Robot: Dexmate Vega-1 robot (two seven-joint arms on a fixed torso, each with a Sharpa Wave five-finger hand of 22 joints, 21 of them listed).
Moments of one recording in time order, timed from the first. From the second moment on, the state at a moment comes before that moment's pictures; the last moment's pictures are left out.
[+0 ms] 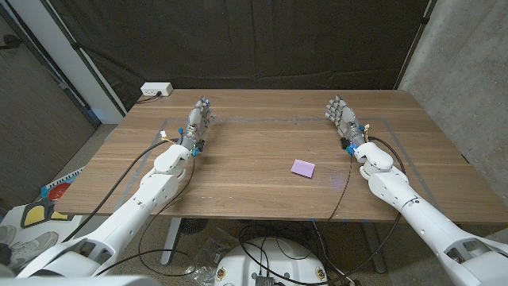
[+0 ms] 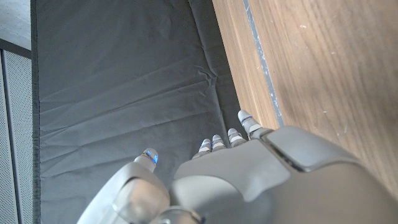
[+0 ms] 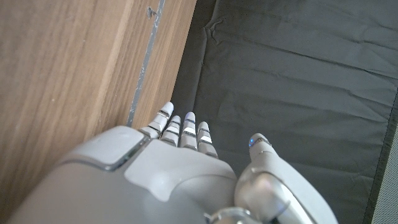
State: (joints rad) left arm 0.85 0.48 0.34 -1.30 -0.61 -0.27 -0.06; left_hand 0.02 0.07 0.34 0.18 0.29 -0.17 -0.04 0.19 0.18 -0.17 -0.07 0.19 0.17 -0.17 -0.03 0.18 0.17 -0.13 -0.04 0.47 0.19; right arm -0.86 -0.47 -0.31 -1.31 0.61 0.27 0.04; right_hand 0.17 0.13 0.32 -0.02 0.20 0.04 0.06 0.18 0.18 0.10 0.09 0.20 0.18 -0.03 0.06 0.18 0.17 -0.11 0.00 0.67 0.17
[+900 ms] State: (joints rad) left arm 0.86 0.31 0.12 -1.27 -0.41 -0.19 -0.22; left_hand 0.02 0.07 0.34 0.18 0.29 -0.17 -0.04 0.19 0.18 -0.17 -0.07 0.19 0.17 -0.17 -0.03 0.18 0.17 -0.13 -0.04 0.47 0.19; right arm -0.98 -0.31 -0.09 -1.48 0.27 0.15 0.11; right_hand 0.19 0.14 0.34 -0.03 0.20 0.06 0.06 0.19 0.18 0.12 0.09 0.21 0.18 -0.02 0.06 0.18 0.17 -0.10 0.00 0.67 0.17
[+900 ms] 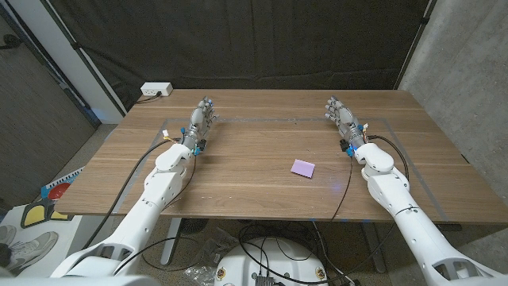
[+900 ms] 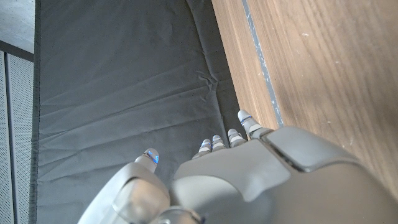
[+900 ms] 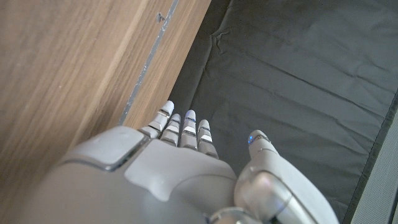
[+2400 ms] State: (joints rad) left arm 0.80 0.24 0.03 -1.18 -0.34 -0.18 -0.37; left_hand 0.02 0.07 0.34 0.18 0.29 -0.17 -0.05 0.19 0.18 -0.17 -0.07 0.19 0.17 -0.17 -0.03 0.18 0.17 -0.13 -0.04 0.47 0.19; right arm -1.21 -0.38 -0.15 -1.96 -0.34 -0.10 -0.01; right_hand 0.29 0.18 0.40 -0.08 0.19 0.19 0.01 0.21 0.18 0.25 0.07 0.24 0.18 0.11 0.03 0.20 0.17 -0.01 0.00 0.67 0.17
